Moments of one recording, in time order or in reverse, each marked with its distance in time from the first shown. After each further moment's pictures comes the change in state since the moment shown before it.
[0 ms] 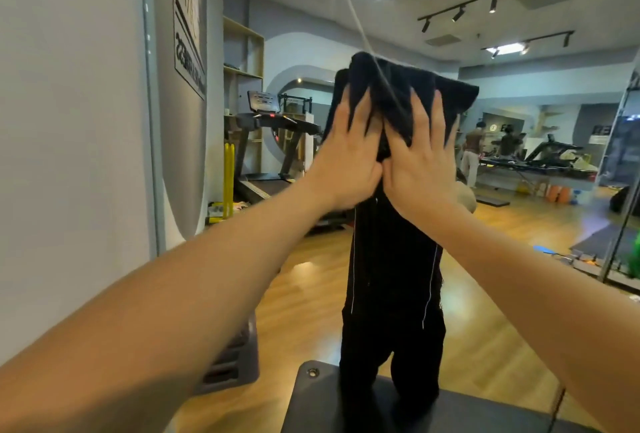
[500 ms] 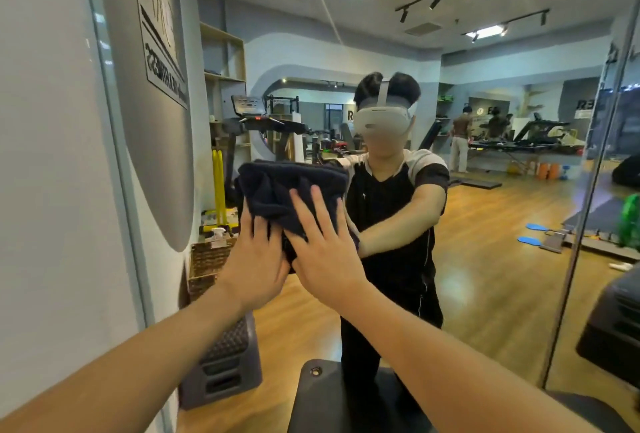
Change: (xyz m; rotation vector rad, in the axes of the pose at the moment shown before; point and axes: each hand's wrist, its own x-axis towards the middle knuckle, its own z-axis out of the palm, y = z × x) left_hand -0.165 -0.015 0.021 0.277 -0.226 0.028; right_hand -0.109 -0.085 0.049 0.129 -0.179 -0.236
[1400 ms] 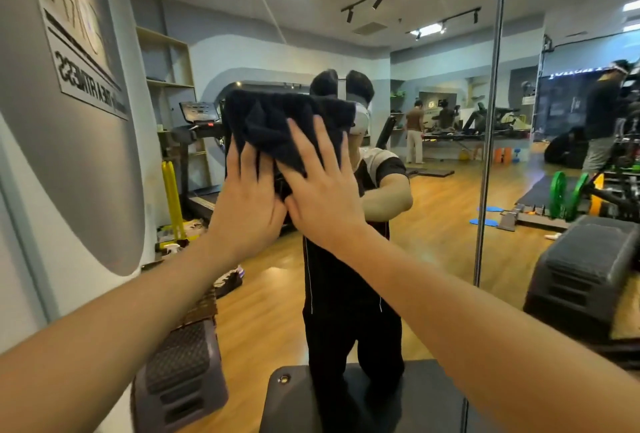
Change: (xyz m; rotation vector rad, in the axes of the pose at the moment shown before) left_hand 0.134 0.064 -0.047 -0.406 0.329 -0.046; right_hand 0.019 0.122 -0.080 -0.117 0.186 0.111
